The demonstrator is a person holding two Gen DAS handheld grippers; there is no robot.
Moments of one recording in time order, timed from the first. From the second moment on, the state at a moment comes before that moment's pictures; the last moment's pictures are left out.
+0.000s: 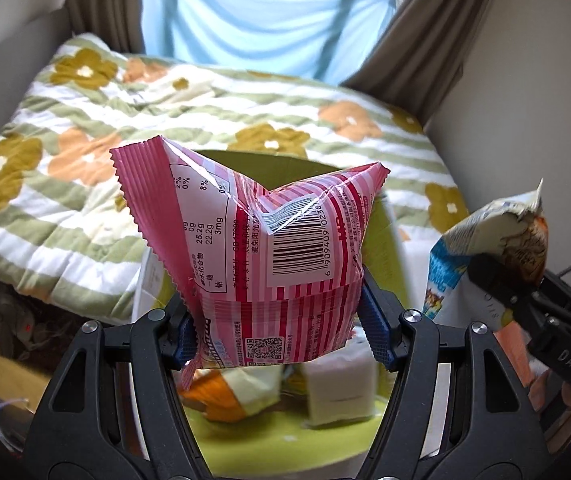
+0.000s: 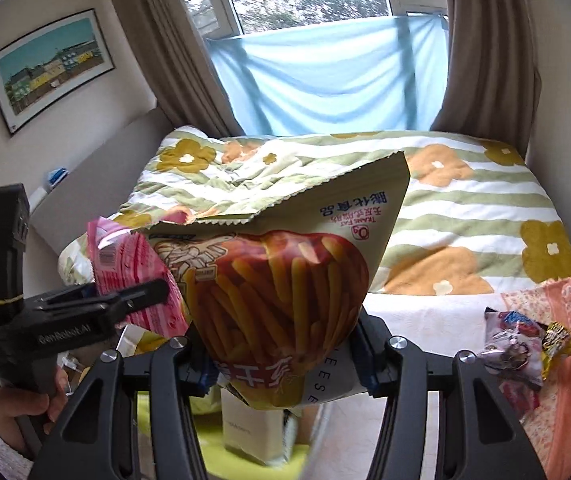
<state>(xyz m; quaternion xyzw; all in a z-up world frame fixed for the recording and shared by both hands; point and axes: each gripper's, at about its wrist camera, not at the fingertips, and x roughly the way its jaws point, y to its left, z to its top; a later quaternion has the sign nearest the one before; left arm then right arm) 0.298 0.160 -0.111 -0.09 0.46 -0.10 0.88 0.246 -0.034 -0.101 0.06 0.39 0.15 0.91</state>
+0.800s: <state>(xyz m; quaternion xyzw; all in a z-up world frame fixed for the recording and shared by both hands) 0.332 0.160 -0.142 -0.03 0.51 -0.12 0.85 0.298 -0.026 -0.124 0.07 0.43 0.12 0.89</state>
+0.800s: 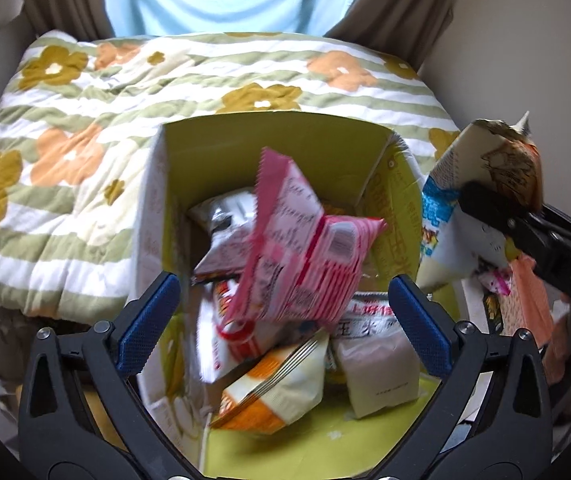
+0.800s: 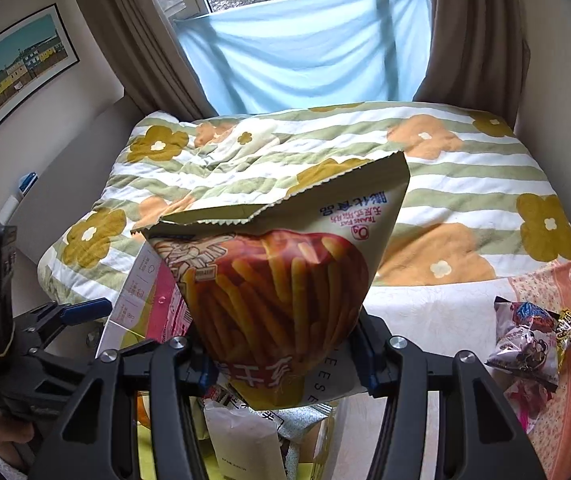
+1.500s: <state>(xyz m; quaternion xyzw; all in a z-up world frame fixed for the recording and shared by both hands) 0.306 0.206 -0.141 -0.08 0.51 -0.08 0.86 0.313 0.003 -0.128 0.02 0.42 0.15 0.89</state>
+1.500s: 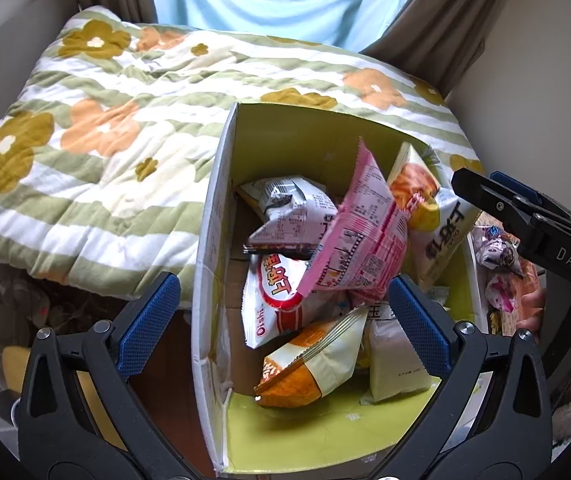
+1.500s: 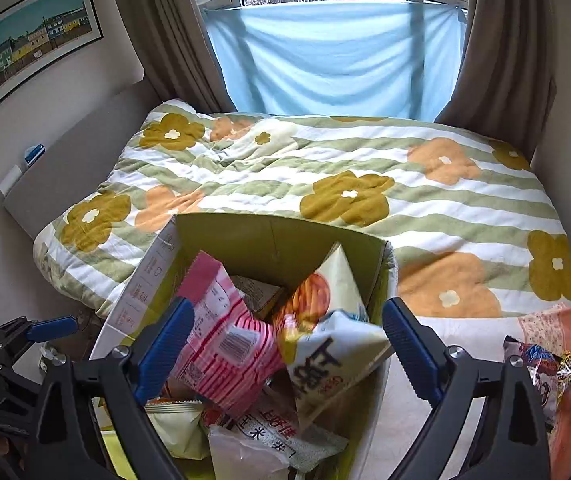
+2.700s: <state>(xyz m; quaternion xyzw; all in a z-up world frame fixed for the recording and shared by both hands) 0.257 0.121 -0.080 -0.05 0.43 -0.23 0.87 0.179 -0.090 -0.076 0.06 0.38 0.00 0.92</state>
